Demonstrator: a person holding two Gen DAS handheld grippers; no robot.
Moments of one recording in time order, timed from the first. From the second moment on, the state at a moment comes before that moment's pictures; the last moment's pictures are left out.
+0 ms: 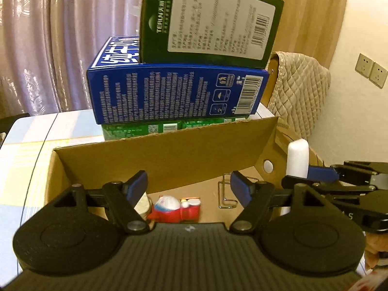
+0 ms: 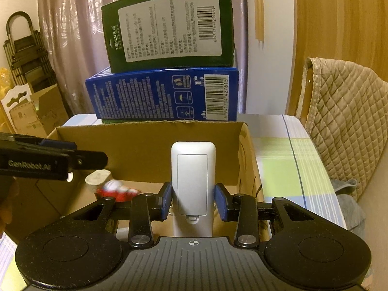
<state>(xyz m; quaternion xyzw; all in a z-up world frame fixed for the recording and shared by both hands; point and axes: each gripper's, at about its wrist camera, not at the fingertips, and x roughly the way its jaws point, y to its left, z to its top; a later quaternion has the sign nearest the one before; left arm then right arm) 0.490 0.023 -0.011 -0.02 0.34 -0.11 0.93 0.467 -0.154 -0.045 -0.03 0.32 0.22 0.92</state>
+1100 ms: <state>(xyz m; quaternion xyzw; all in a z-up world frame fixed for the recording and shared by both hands) 0.468 0.030 0.004 -0.02 0.33 -0.11 0.94 0.460 -0.165 -0.026 0.00 0.30 0.22 0.93</state>
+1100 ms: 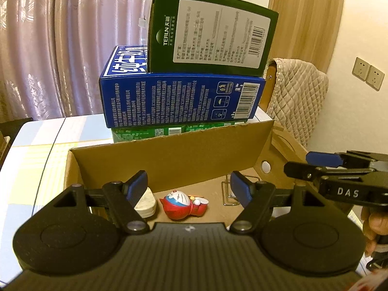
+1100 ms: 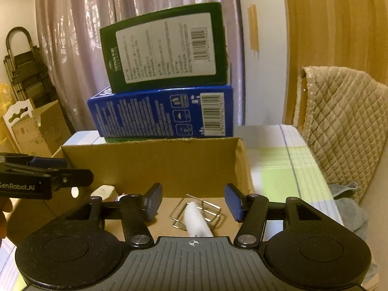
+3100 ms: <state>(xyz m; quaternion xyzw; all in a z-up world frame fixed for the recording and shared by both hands) 0.217 0.100 -0.044 -0.02 0.35 -0.04 0.94 0.210 -0.143 -0.068 -0.07 0.26 0.28 0.92</state>
